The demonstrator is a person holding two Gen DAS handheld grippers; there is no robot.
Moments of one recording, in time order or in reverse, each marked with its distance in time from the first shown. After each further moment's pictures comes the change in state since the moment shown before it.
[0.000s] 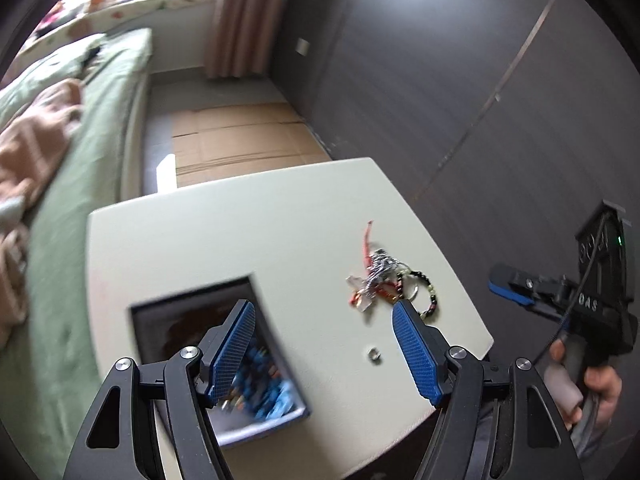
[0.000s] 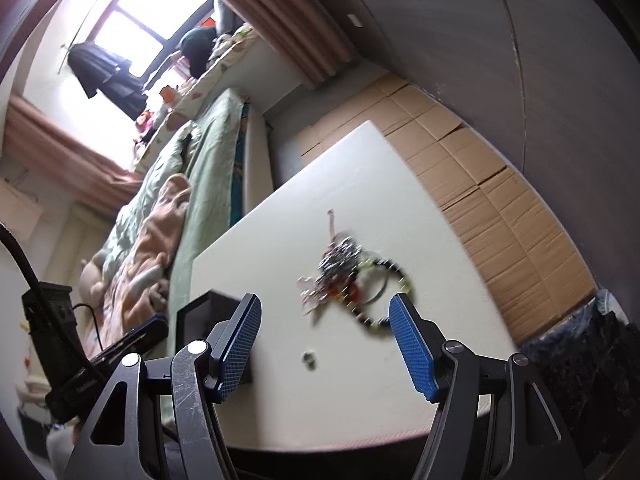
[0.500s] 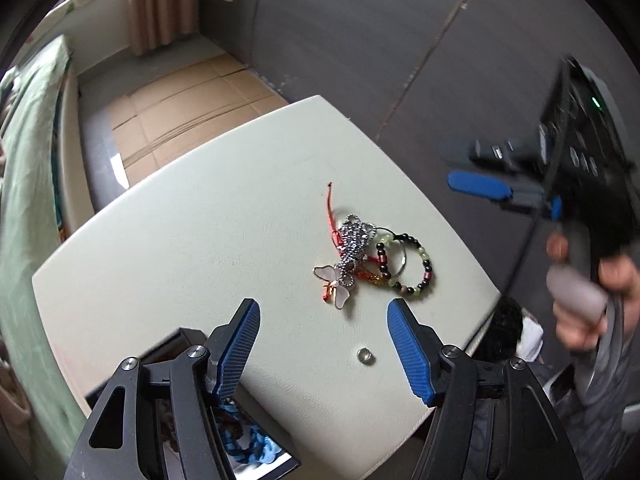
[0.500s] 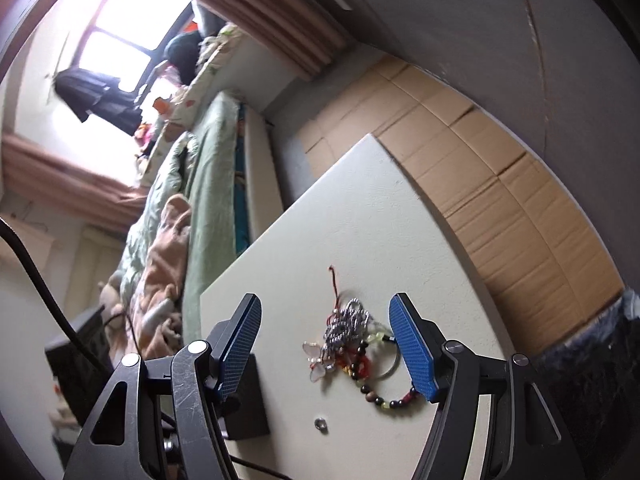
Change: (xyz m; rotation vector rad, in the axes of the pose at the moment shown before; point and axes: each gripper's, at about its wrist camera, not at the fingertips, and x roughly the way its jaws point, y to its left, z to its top) left arm 0.059 -0.029 0.032 0.229 0.262 -0.066; right arm 0.047 -0.017 0.065 0.106 0.065 0.069
